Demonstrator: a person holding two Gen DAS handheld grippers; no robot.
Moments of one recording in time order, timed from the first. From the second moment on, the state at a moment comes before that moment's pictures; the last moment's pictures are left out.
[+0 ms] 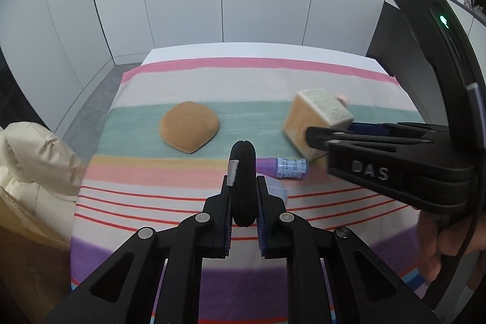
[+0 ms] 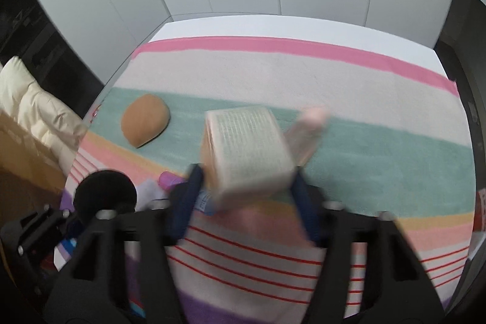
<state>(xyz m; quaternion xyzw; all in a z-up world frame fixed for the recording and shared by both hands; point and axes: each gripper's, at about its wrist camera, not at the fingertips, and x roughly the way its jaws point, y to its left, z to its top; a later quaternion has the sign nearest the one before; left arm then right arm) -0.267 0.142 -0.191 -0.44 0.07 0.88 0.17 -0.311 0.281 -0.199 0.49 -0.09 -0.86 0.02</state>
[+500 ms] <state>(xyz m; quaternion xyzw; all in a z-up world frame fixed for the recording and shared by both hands) -0.245 0.160 -0.149 -0.45 0.07 0.87 0.19 -0.250 0.310 -0.155 0.48 -0.08 -0.87 -0.02</state>
